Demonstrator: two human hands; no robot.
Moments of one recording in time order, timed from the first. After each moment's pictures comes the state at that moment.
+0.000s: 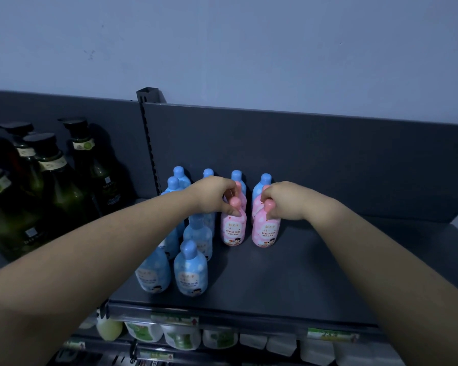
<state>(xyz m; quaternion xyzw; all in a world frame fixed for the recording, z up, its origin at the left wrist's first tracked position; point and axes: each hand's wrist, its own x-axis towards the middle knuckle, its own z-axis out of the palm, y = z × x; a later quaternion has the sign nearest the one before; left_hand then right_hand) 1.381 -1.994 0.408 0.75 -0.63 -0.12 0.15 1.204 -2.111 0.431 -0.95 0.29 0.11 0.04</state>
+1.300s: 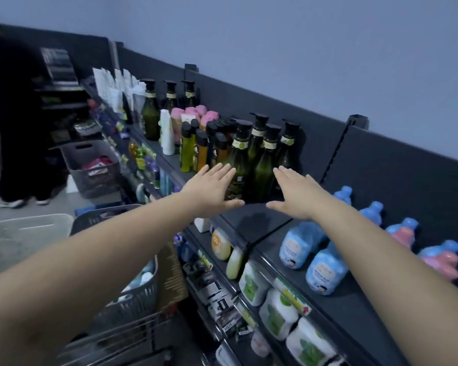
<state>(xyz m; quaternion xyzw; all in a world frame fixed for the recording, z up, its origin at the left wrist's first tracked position) 1.401 -1.699 0.411 0.95 -0.30 0.05 0.01 1.338 -1.916 0.457 -1.00 -0.04 0.02 -0.06</state>
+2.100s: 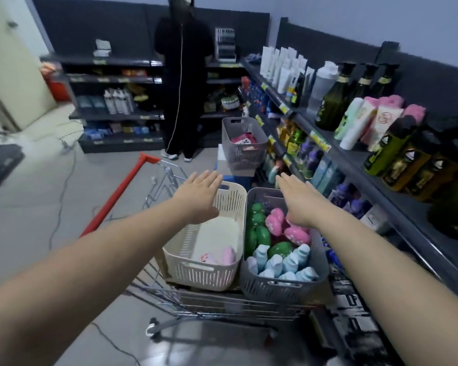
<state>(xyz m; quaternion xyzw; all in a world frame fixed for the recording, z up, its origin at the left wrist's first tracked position) 1.309 -1.220 0.339 1.00 -0.01 -0.05 -0.05 1.385 -1.463 0.364 -0.95 -0.31 0.05 -0.06</state>
